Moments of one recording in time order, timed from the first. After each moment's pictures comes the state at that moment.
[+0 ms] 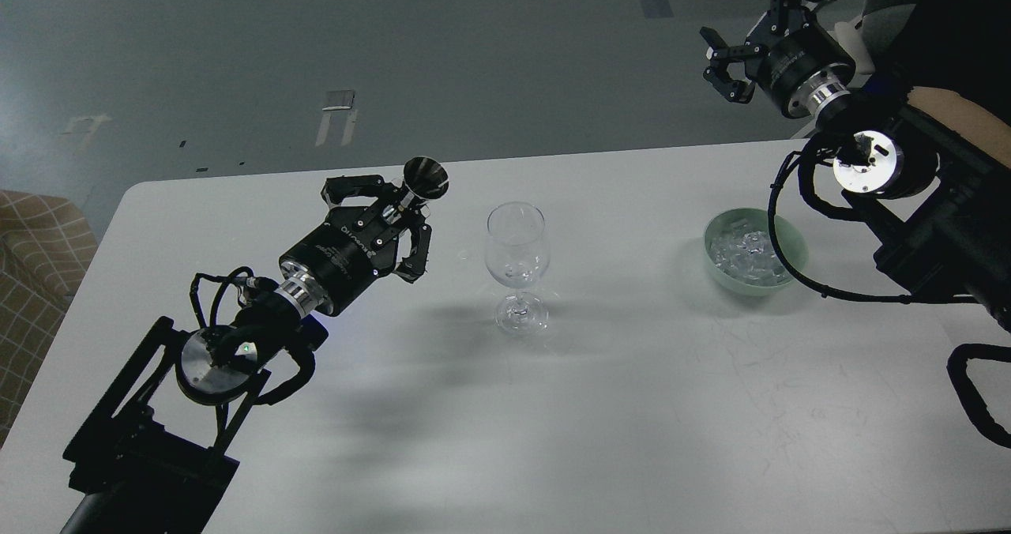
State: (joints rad) left arm -0.22 0.20 -1.24 -1.54 0.07 0.00 0.28; right arm 0.97 -0.28 0.71 0.61 -0.06 0.26 0.21
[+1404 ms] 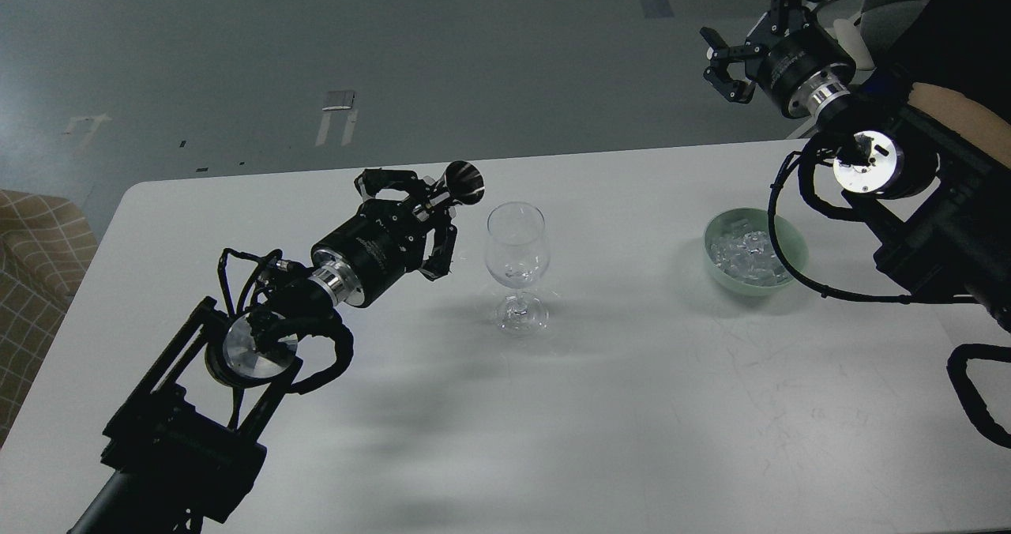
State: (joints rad) left arm -0.30 0.17 -1.15 -1.54 0.27 0.10 0.28; right arm 0.97 -0.28 0.71 0.61 -0.06 0.26 0.21
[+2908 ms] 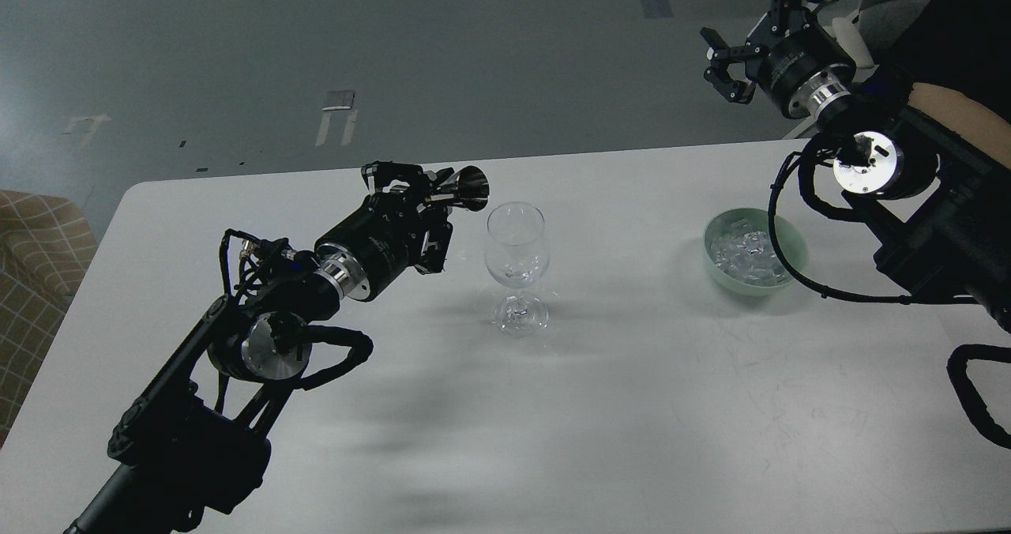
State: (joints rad) left arm -0.33 0.16 -1.13 -1.54 0.50 0.10 0.28; right arm 0.96 -0.28 0.71 0.61 -0.06 0.26 0.22
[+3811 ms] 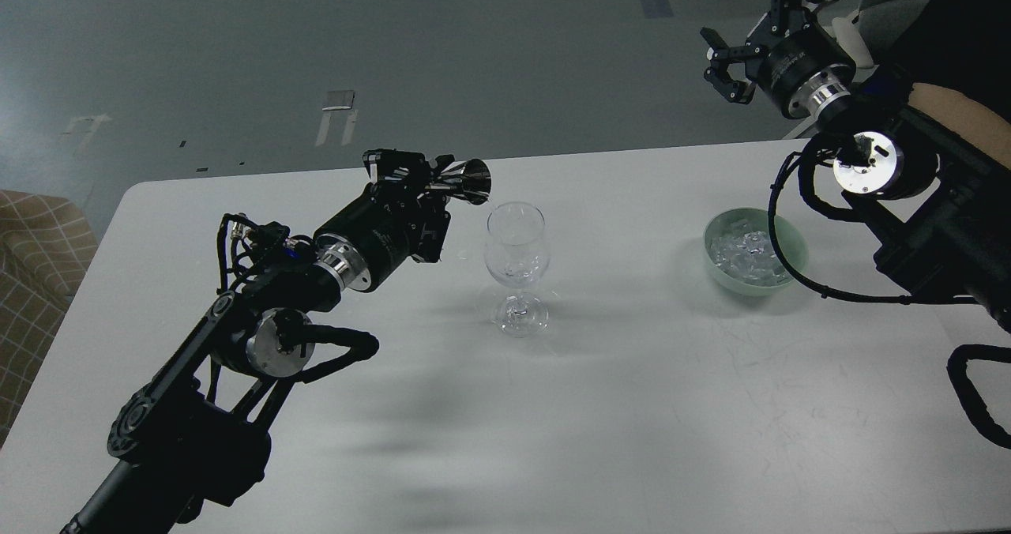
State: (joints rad) left arm -0.34 0.16 -1.13 -1.56 0.62 0.10 0.29; right arm 0.96 -0.28 0.71 0.61 -0.06 0.26 0.22
